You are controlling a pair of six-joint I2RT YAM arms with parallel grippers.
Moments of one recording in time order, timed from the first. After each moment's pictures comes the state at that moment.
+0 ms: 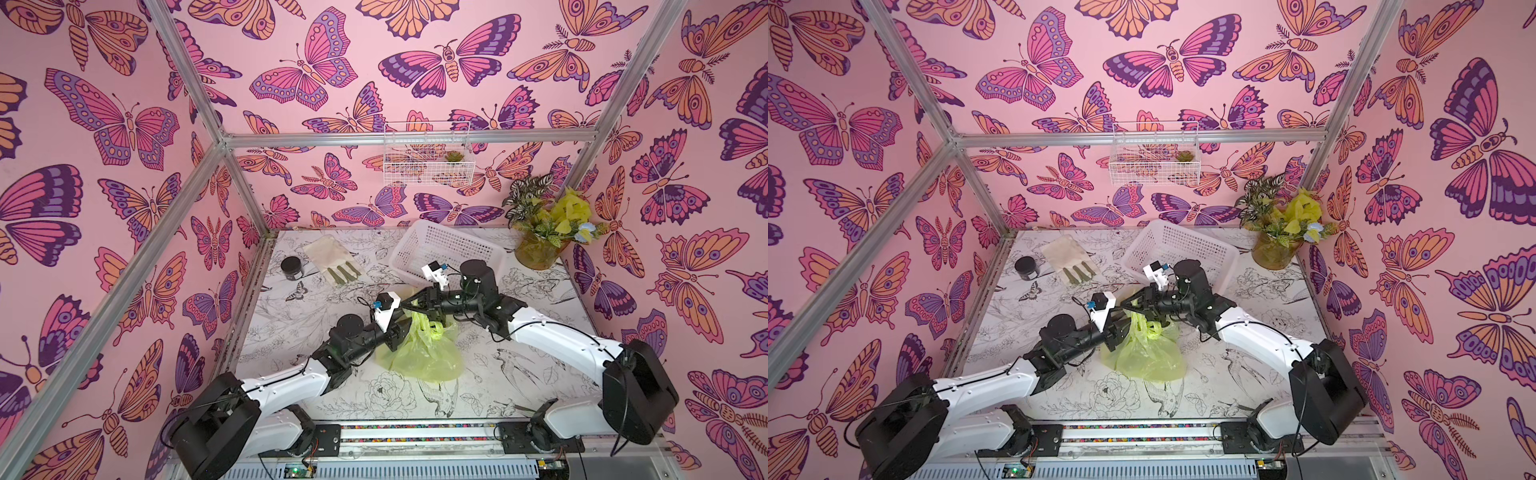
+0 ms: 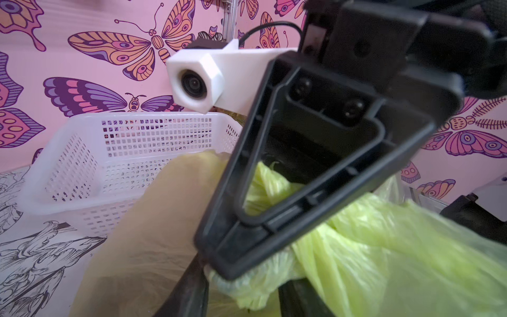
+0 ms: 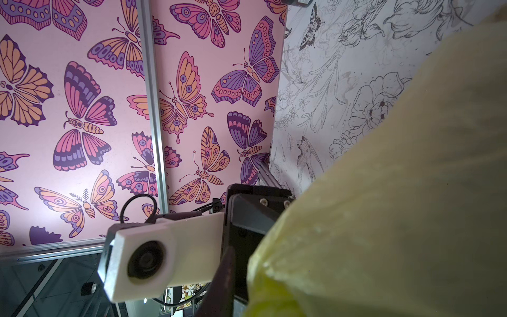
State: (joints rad) left arm -0.73 1.21 0.40 0.75 0.27 -0.14; right arm 0.64 1.42 0.92 0.13 -0.81 1.18
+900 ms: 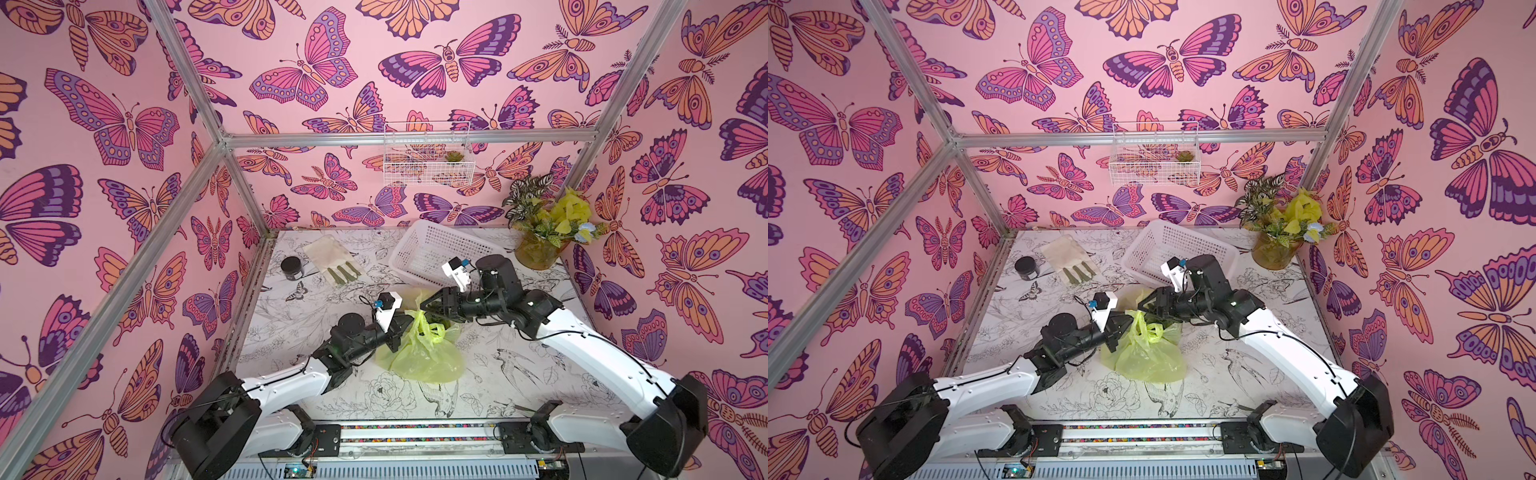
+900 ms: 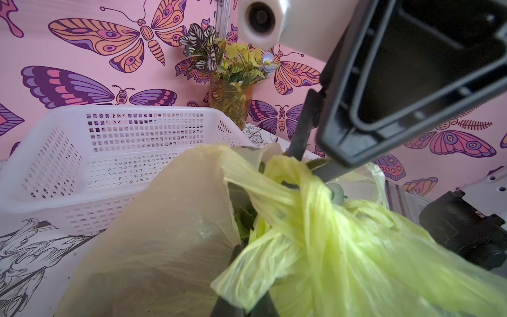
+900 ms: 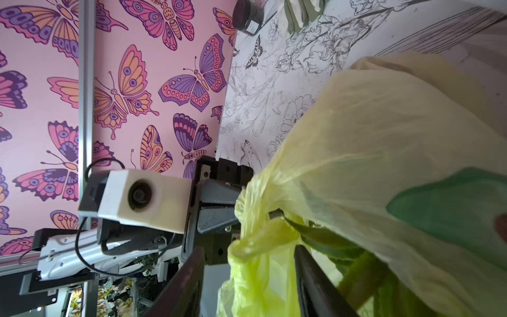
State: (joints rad) left arm -0.73 1.21 0.41 0.72 0.30 -0.16; right arm 0.61 1.23 1.08 -0.50 -0.60 0.78
